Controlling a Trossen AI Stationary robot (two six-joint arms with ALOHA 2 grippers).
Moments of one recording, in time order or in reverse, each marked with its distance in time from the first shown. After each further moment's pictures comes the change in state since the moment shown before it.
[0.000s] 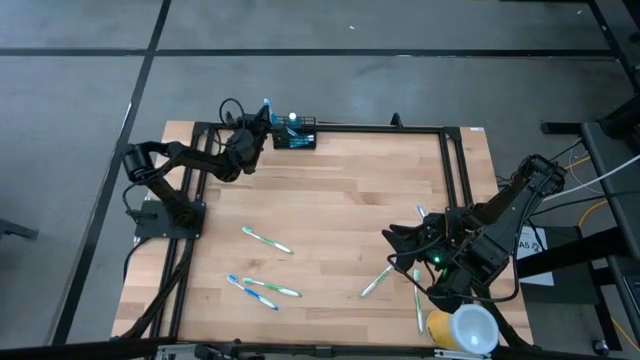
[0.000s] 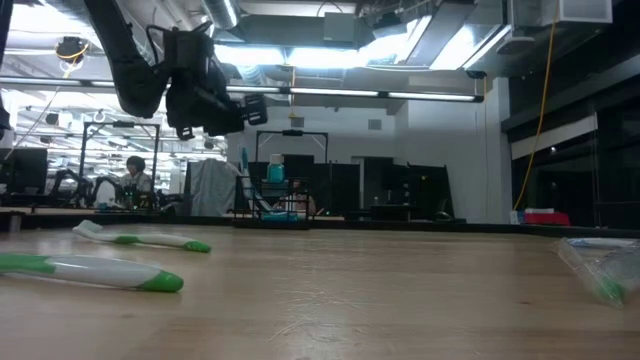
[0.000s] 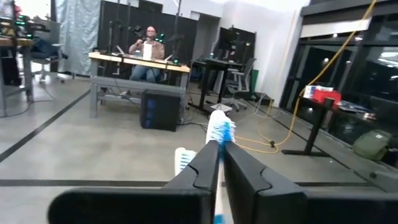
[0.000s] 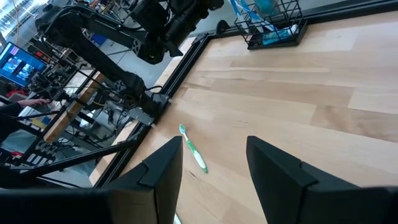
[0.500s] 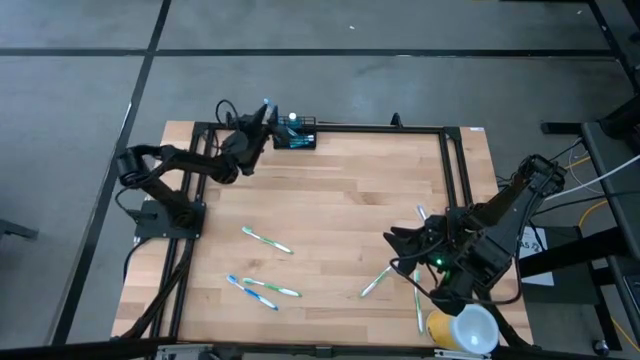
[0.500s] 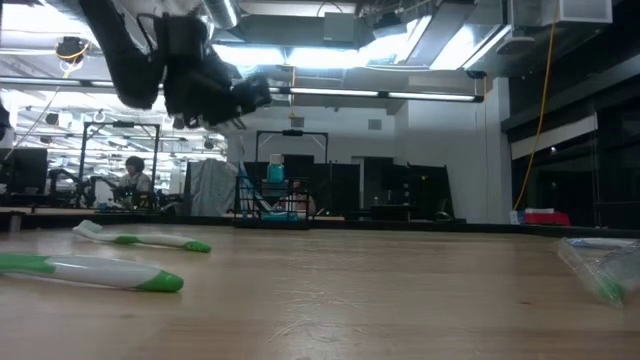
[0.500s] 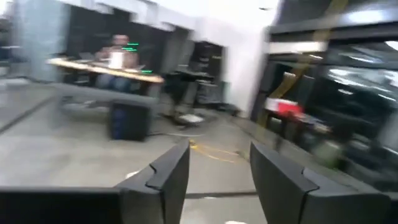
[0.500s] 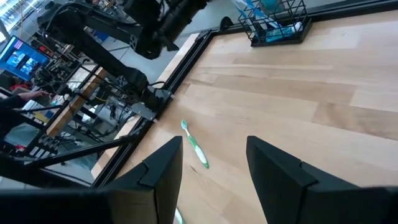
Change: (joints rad) left arm -0.052 -0.071 -0.001 0.027 0.074 0.016; right arm 0.024 0.000 0.000 -0.005 0.000 -0.003
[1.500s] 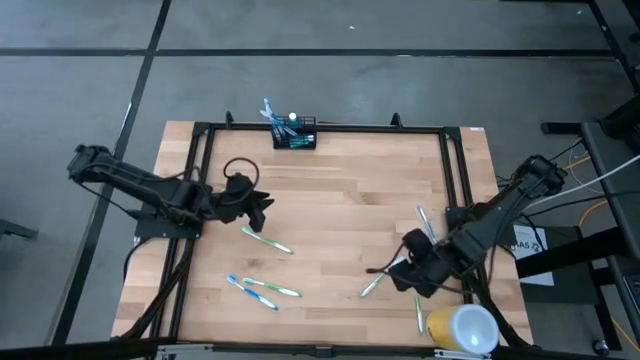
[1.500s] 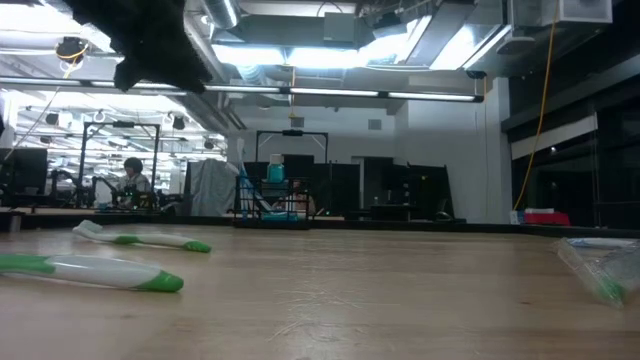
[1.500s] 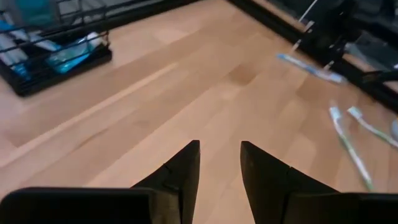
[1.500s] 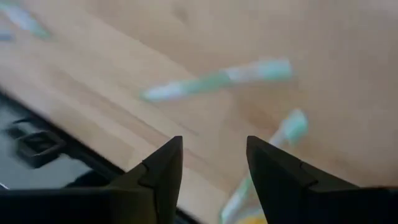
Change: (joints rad) left arm -0.780 -0.582 0.147 -1.610 0.111 -0.697; right arm -0.135 0.003 -0.136 0.002 -0.996 -0.049
